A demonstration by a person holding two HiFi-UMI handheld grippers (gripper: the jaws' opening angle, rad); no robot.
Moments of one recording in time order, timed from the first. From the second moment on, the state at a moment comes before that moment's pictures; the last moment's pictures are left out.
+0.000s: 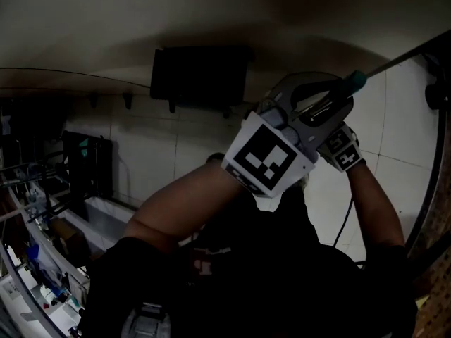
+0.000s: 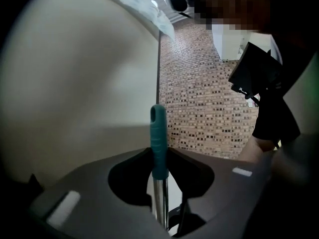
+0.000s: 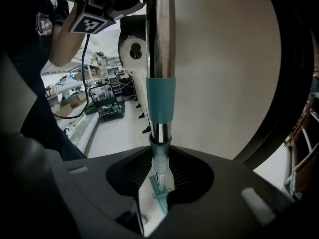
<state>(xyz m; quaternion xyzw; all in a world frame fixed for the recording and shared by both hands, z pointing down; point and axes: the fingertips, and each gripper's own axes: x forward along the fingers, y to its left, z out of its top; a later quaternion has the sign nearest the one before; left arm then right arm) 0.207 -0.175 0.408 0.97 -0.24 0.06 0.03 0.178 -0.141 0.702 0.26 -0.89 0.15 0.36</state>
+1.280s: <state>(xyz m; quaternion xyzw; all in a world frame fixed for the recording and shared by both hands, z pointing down) 0.197 -0.213 0.530 0.95 -0.28 0.14 0.07 0.171 -0.171 0.802 0.33 -0.87 0.20 0.31</state>
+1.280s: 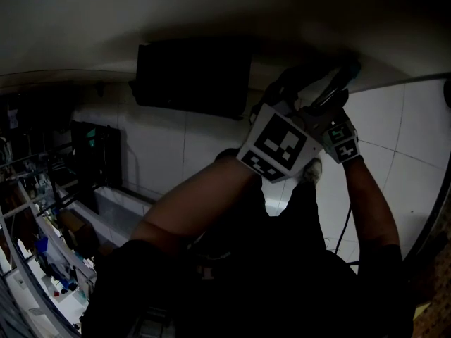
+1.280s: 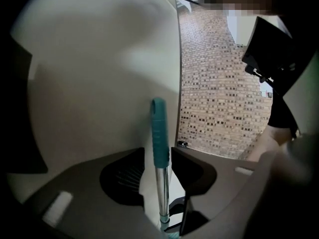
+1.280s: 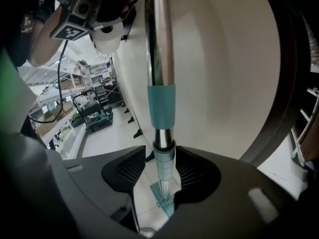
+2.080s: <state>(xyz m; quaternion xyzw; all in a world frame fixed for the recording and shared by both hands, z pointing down) 0.172 -0.191 0.478 0.95 -0.30 0.09 0.07 0.222 -0.153 0.707 0.40 -0.86 0.20 0.24</state>
